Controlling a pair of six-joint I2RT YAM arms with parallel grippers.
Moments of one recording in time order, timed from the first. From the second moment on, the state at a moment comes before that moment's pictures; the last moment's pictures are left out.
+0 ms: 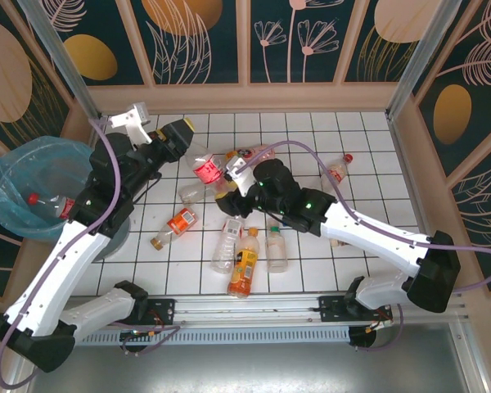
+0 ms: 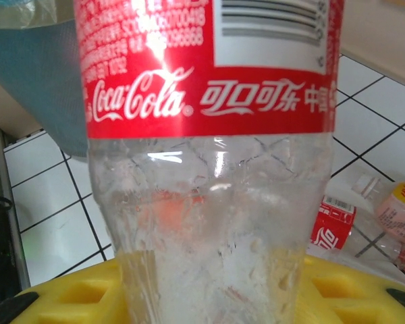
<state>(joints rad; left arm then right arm) -0.49 1.00 1.20 -0.27 0.03 -0.76 1.00 1.33 1.12 -0.22 -0.09 0.04</state>
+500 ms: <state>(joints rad) -0.49 0.91 1.16 -0.33 -0.03 -0.77 1.06 1.33 1.12 -0.22 -0.05 0.05</state>
